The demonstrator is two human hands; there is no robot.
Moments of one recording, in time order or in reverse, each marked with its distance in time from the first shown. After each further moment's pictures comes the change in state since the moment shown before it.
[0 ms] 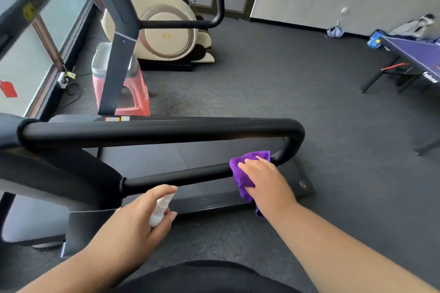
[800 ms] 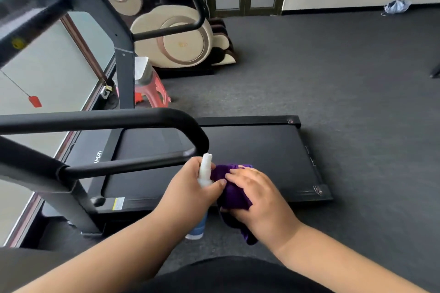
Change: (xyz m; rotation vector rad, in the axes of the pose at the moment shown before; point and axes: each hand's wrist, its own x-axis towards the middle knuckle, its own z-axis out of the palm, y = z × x) left_hand 0.095 0.300 0.187 -0.316 0.124 -0.367; right_hand -0.085 0.228 0.000 0.684 0.424 -0.460
